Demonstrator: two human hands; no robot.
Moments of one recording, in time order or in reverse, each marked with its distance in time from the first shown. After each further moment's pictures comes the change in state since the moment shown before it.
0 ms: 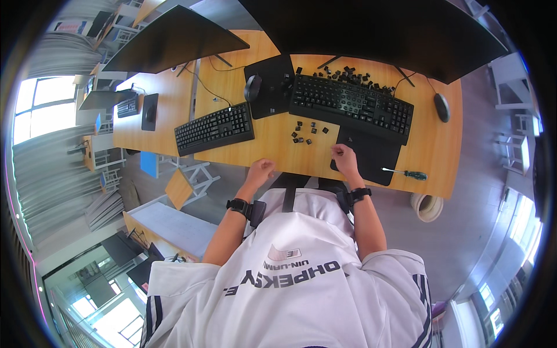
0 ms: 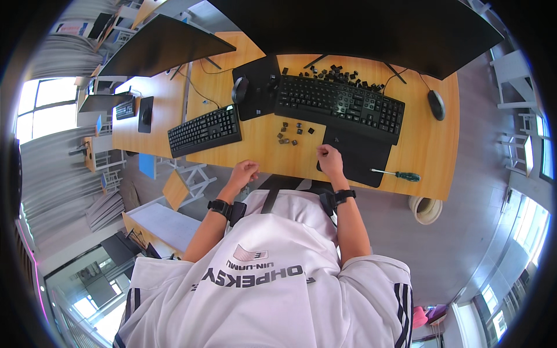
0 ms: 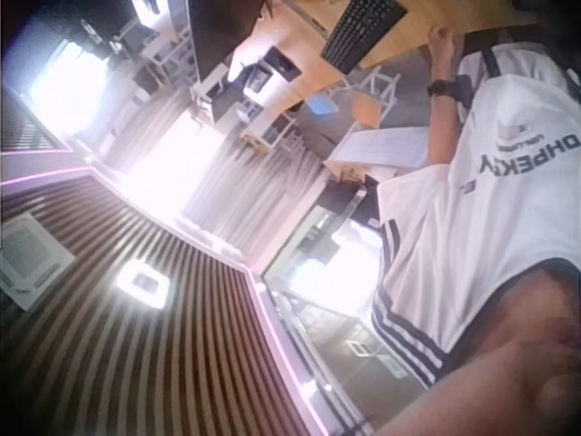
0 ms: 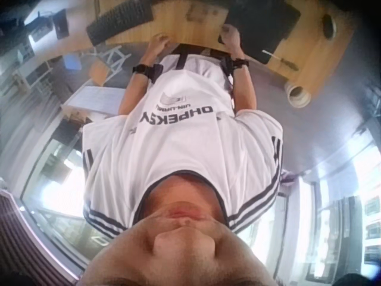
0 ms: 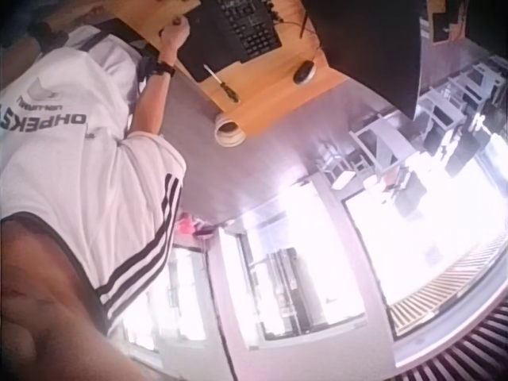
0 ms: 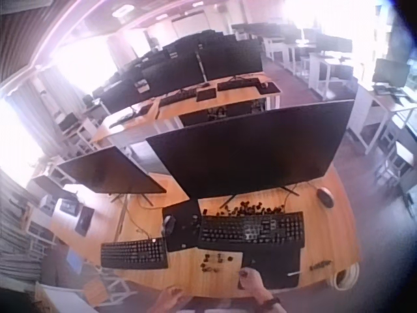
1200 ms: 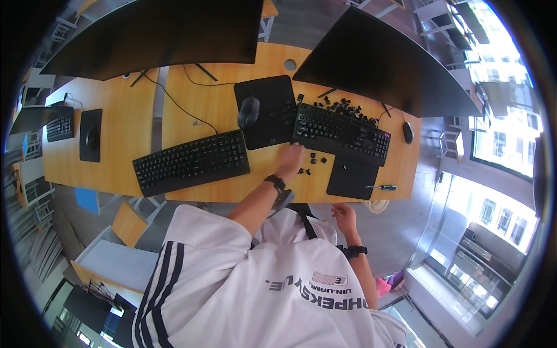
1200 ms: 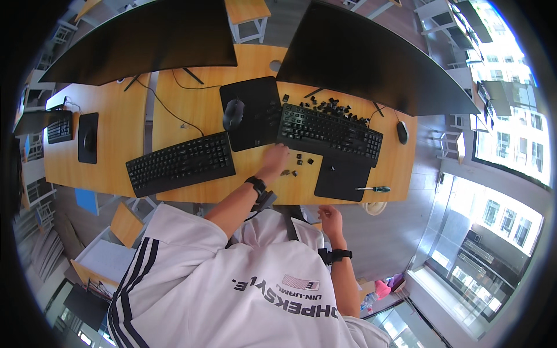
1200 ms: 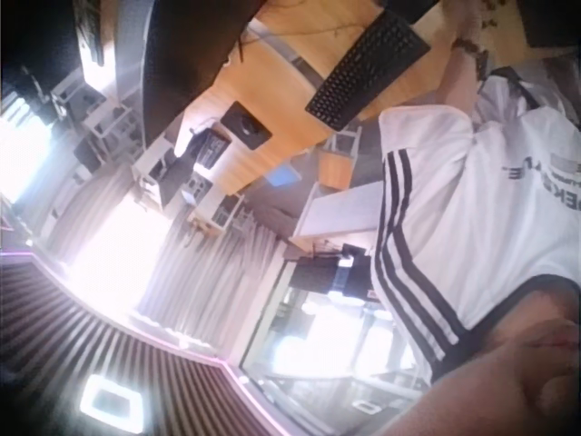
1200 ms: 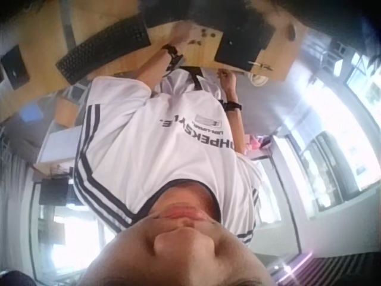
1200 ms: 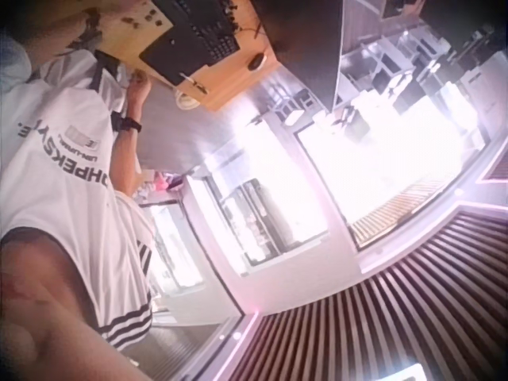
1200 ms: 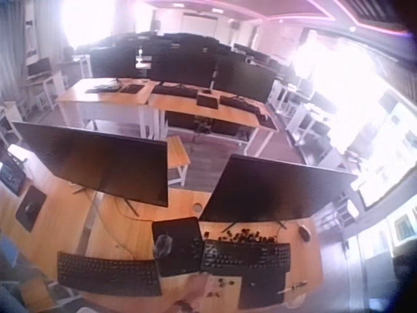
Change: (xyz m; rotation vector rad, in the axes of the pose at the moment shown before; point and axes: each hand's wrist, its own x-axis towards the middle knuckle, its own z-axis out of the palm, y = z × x) left_hand 0.180 0.068 0.060 0.381 -0.095 0.660; right_hand -0.119 -0.093 0.017 -0.277 0.157 0.392
